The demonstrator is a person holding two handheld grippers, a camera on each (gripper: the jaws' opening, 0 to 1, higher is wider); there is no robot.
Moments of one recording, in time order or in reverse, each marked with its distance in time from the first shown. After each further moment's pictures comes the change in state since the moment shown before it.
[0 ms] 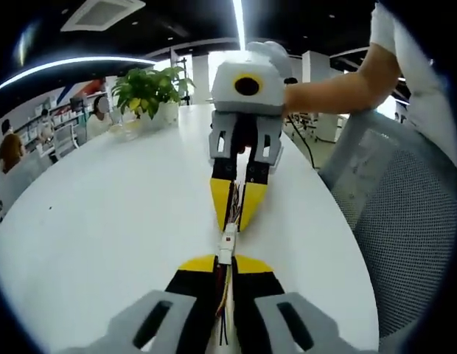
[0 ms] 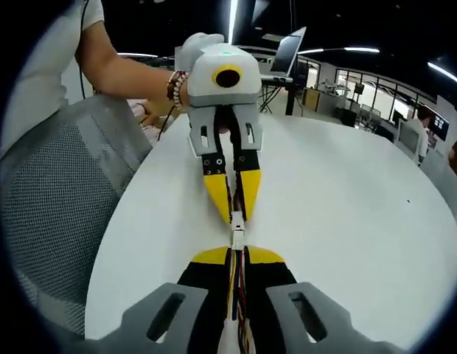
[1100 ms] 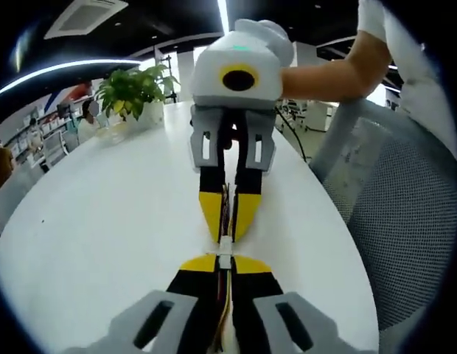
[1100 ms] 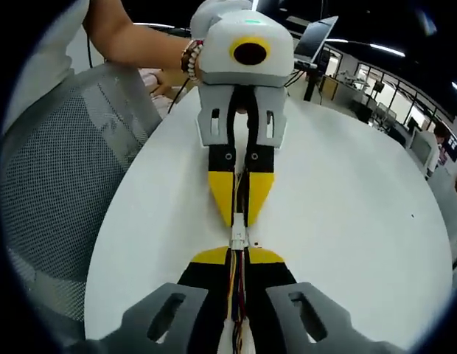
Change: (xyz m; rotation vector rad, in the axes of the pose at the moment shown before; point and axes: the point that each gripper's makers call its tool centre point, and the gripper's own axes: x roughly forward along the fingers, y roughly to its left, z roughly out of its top) left arm 0.004 -0.012 0.005 0.059 0.030 -0.042; right arm 0.001 0.009 0.001 -0.101 0.133 0.017
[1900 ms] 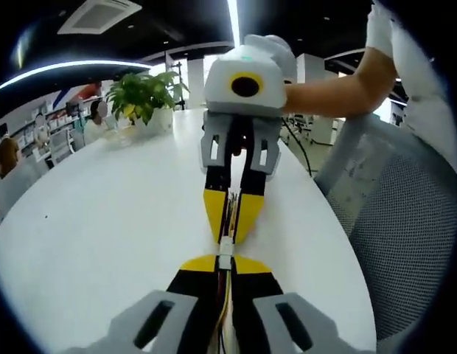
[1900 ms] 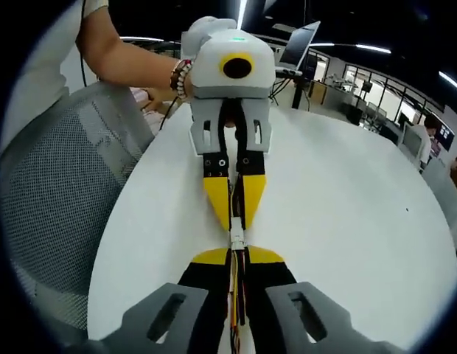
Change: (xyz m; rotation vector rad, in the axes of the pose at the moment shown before) left arm -0.005 0.007 0.011 -0.042 -0.068 0.022; right arm -0.010 -0.009 0.006 0.061 -0.084 -0.032
